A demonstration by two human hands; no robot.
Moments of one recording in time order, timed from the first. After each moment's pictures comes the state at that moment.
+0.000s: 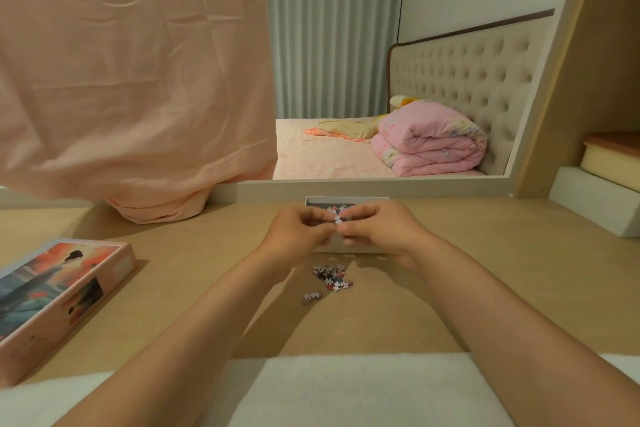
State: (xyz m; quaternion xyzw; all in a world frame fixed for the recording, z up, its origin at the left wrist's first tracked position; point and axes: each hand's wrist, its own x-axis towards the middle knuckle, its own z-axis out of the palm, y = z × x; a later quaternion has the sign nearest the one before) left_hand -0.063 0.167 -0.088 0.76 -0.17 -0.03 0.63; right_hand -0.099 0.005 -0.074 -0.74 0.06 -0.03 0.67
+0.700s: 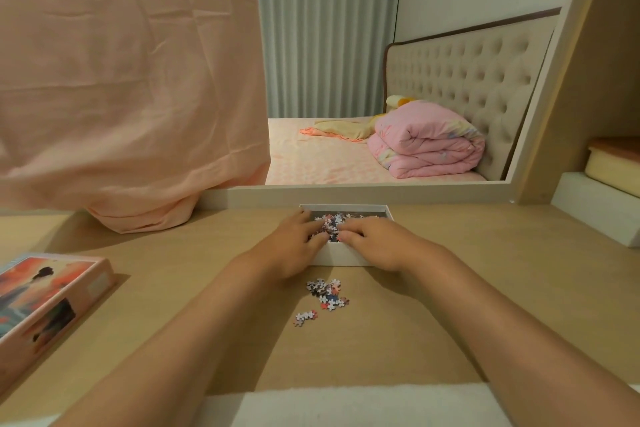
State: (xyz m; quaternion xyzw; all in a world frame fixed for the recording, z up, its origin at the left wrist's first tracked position) left_hand -0.007 0.166 -0.104 0.92 -0.32 0.00 0.23; right_hand -0.060 -0.022 -0.085 -0.98 -0.05 -0.02 0.21
